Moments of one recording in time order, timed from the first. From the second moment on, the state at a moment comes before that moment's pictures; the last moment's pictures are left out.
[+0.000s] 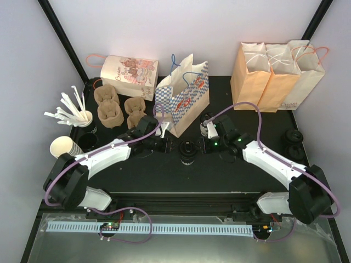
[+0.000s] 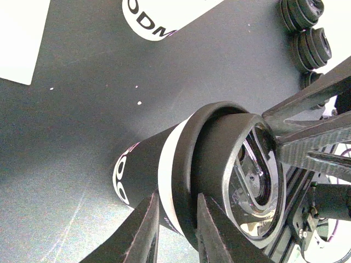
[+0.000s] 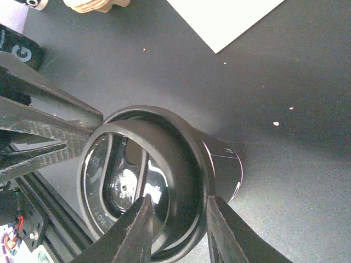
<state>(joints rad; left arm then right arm) -0.59 1.40 0.78 -0.16 0.50 -0.47 0.60 1.29 0.82 -0.39 -0.38 0.45</state>
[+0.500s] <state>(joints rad) -0.59 1.41 0.79 -0.14 0.53 -0.47 0.60 1.31 0.85 -0.41 -0.38 0.42</state>
